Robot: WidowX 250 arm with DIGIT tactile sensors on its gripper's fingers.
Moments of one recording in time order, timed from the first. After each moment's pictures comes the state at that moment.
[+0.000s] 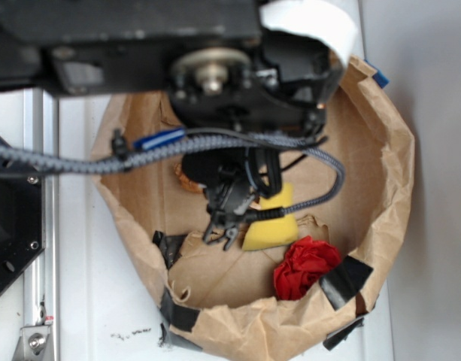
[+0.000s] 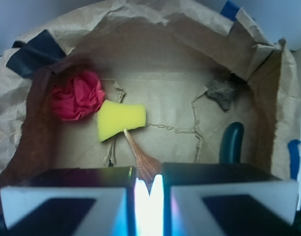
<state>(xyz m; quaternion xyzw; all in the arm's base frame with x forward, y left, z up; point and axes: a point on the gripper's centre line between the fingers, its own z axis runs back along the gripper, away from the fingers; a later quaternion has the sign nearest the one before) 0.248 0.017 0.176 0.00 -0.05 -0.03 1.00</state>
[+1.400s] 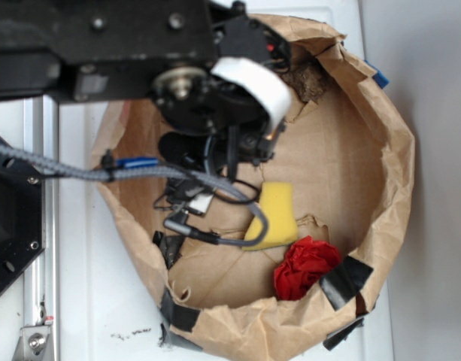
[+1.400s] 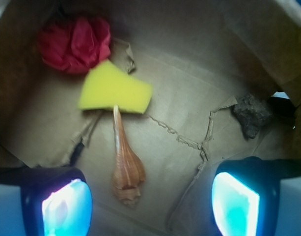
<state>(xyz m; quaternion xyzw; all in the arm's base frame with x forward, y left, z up) 0.242 0.030 0.117 0.02 -0.08 -0.24 0.97</state>
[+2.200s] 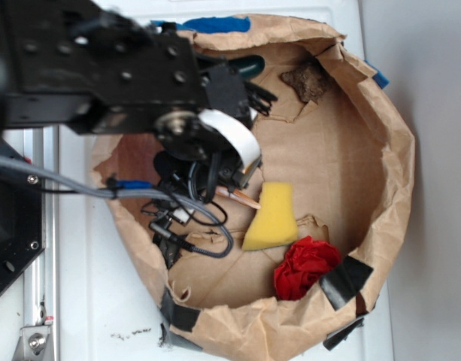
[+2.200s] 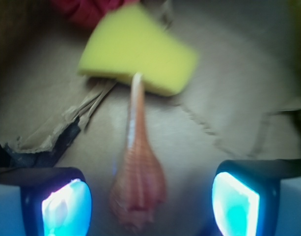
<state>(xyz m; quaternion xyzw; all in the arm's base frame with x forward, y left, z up) 0.236 0.022 0.063 -0.02 -0.06 -0.32 0.95</state>
